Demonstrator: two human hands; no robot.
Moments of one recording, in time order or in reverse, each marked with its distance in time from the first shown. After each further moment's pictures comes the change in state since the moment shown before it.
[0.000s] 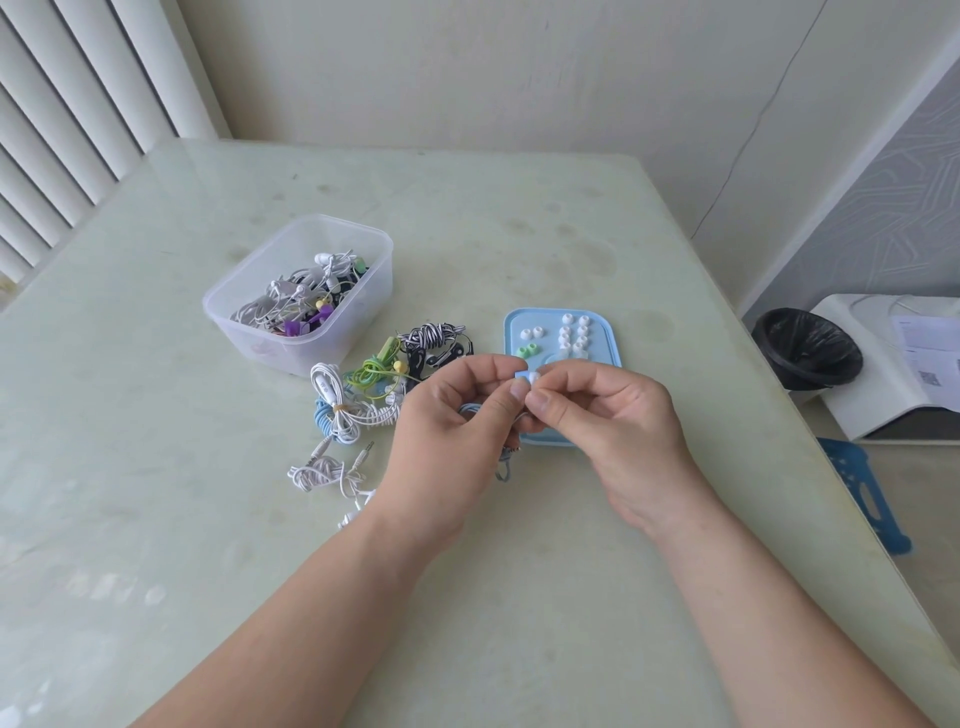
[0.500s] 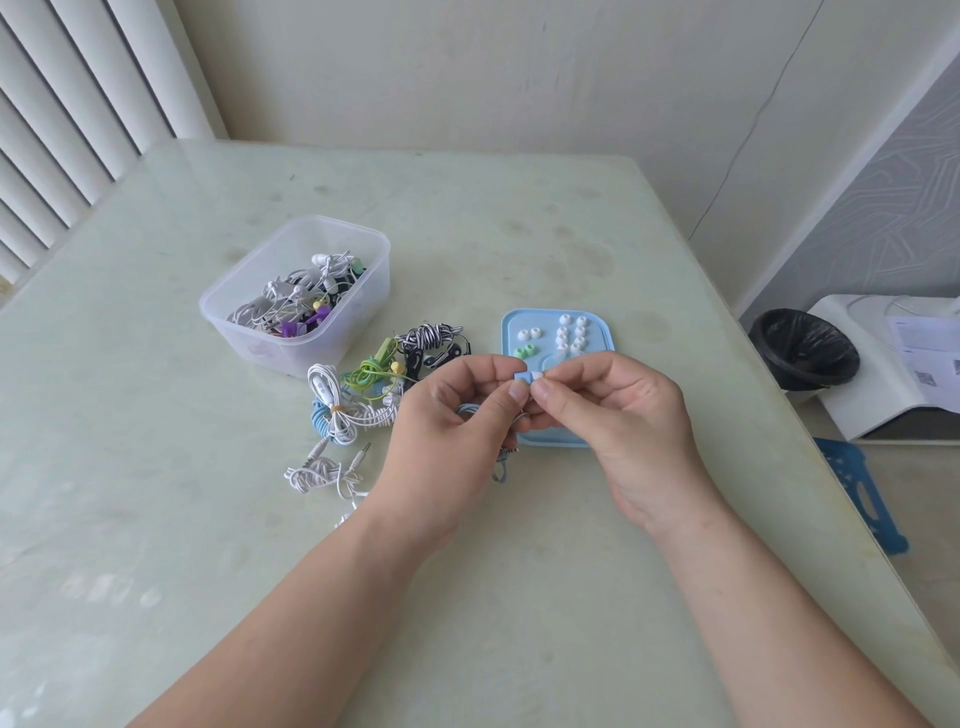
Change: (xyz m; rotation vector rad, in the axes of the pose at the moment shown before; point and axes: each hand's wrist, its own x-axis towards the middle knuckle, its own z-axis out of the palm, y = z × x) left_hand 0.003 -0.002 -0.002 0.013 -0.029 0.008; right_hand 0.001 -0.003 -0.002 -0.001 0.081 -0.001
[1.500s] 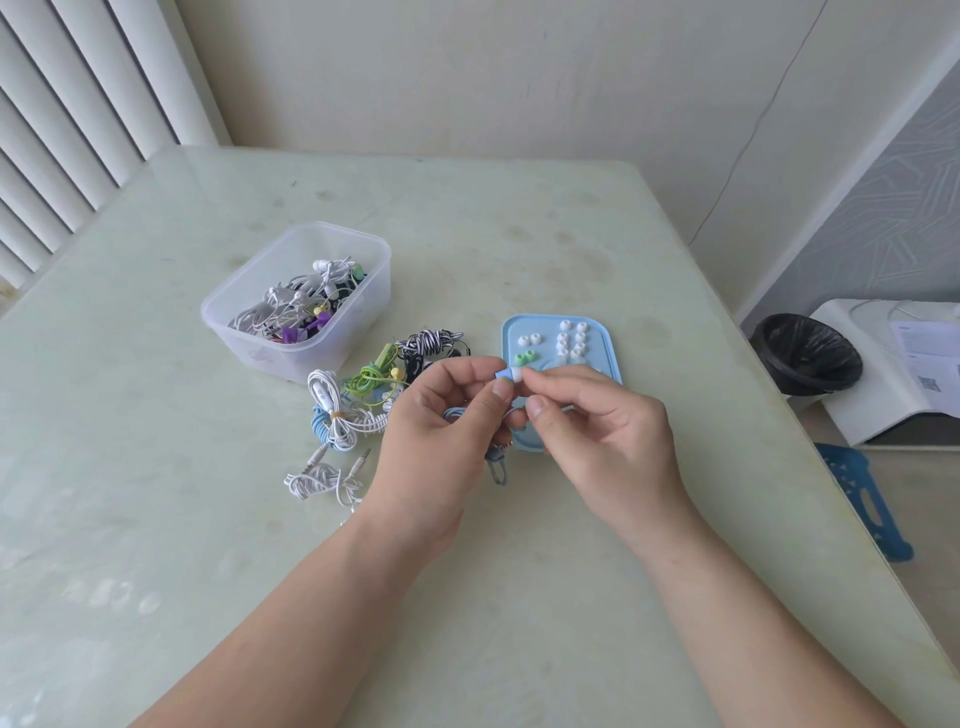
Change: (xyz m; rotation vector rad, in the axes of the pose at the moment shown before) left_hand 0.000 0.003 0.001 -0.123 0.070 -0.044; right_hand -0.006 0.014 0.003 -0.218 -0.081 -0.257
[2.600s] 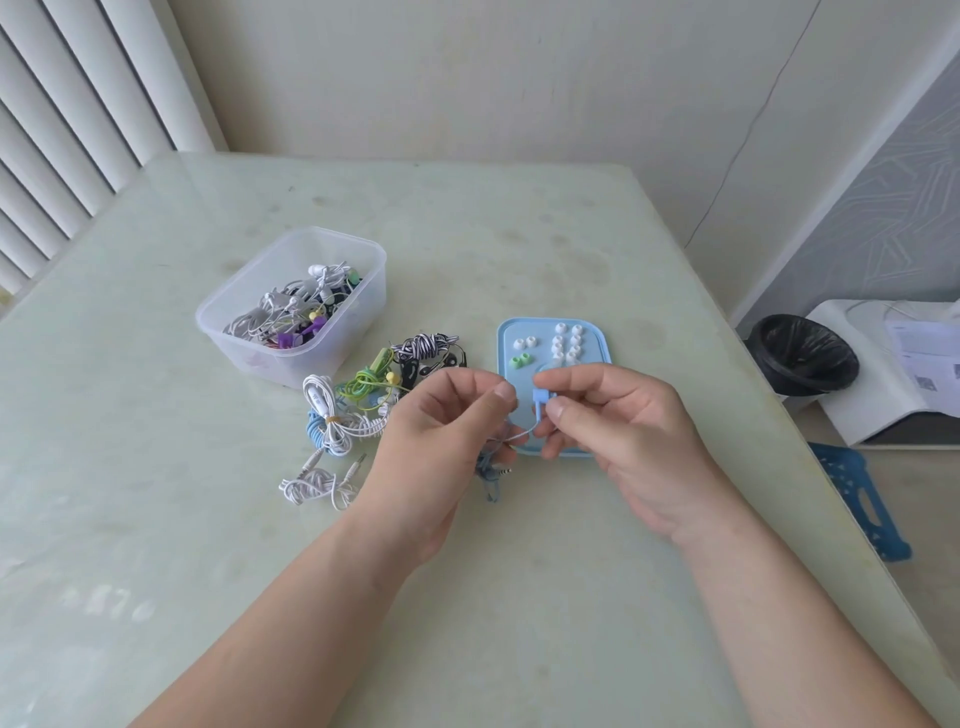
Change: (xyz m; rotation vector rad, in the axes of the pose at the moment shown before) left_hand -0.001 0.009 -0.001 0.028 -0.031 -0.148; right_hand 0.012 -0.007 -0.025 0.215 -0.074 0.292
